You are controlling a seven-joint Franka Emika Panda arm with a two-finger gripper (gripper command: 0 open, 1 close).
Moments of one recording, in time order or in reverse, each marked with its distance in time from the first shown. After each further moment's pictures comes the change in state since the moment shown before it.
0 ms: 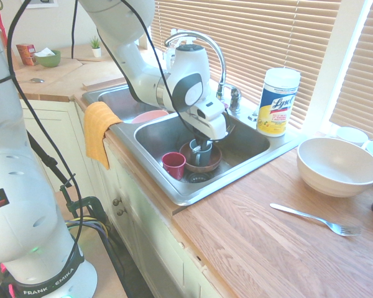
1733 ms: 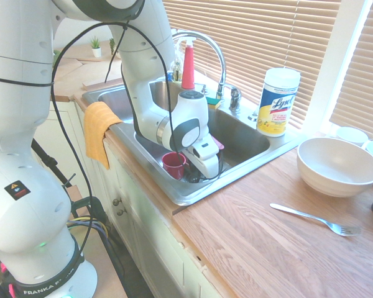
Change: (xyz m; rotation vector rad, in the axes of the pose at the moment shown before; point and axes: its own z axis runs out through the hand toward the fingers) arm -0.016 0.025 0.091 -0.039 -0.028 0.105
